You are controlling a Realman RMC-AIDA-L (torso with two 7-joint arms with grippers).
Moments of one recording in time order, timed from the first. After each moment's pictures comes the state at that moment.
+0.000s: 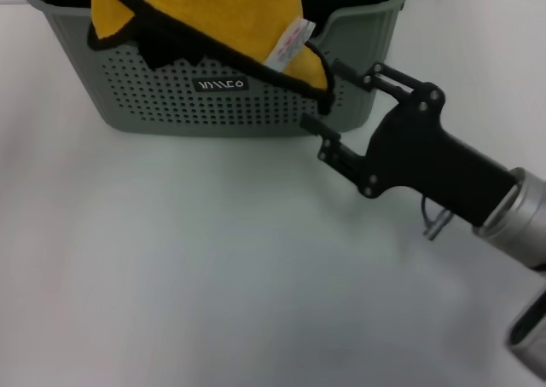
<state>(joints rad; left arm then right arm) -0.36 -2.07 0.74 1.68 1.15 1.59 -2.01 0.38 2.03 -2.15 -0.57 -0.13 -1.39 -0.32</state>
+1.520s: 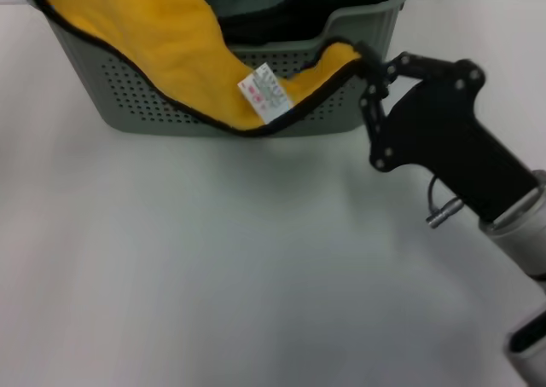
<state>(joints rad) -0.26 -2.09 0.73 1.49 1.35 1.58 -1.95 0.35 2.03 -2.42 -0.63 0.28 -1.45 -0.54</state>
